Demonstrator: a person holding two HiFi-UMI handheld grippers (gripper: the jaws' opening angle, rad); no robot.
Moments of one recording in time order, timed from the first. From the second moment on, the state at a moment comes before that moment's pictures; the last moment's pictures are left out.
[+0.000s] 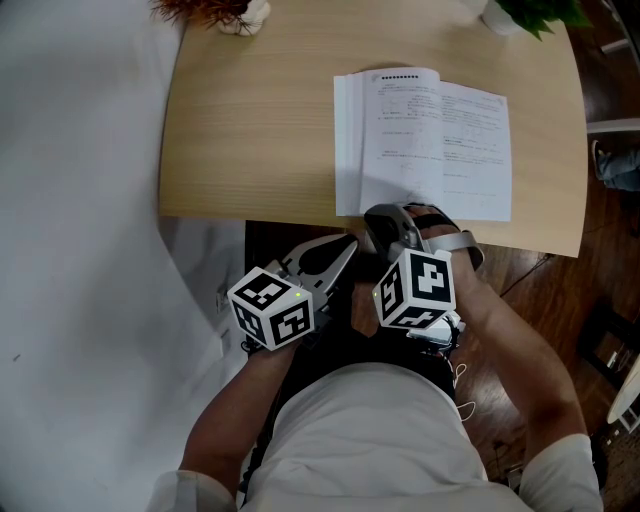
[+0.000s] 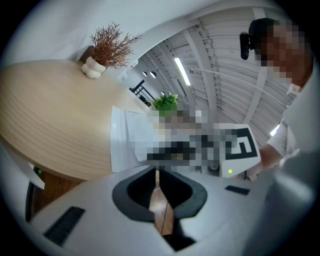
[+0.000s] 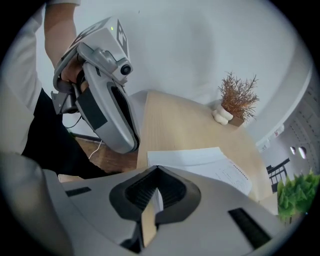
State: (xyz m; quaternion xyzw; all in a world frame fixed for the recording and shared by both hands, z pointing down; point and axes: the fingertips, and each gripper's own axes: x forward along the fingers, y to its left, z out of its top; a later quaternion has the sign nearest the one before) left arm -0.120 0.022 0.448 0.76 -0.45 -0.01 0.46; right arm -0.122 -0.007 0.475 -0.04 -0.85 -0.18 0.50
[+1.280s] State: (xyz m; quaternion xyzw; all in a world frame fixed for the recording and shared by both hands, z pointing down) left arm -0.116 0.023 0.452 0.76 -0.45 -0.01 0.47; right arm -0.112 -0.015 0.486 -0.02 -0.82 -0.25 0.52
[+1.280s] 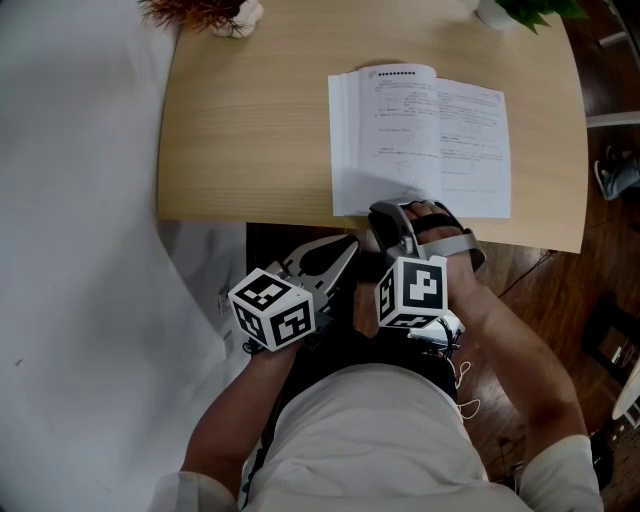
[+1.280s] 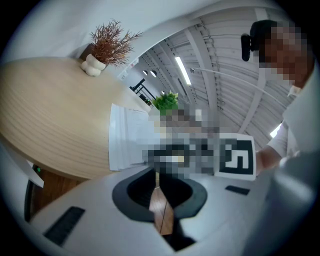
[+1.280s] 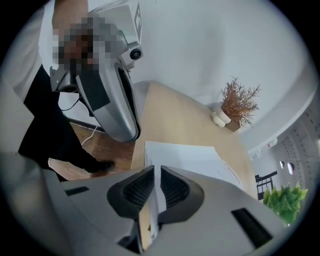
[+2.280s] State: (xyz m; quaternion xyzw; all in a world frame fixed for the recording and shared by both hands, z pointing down) left arm -0.119 -0.039 0.484 0.71 -0.47 -0.02 0.52; right arm -0.112 -0.038 0.457 0.08 -0.86 -0.21 0.47
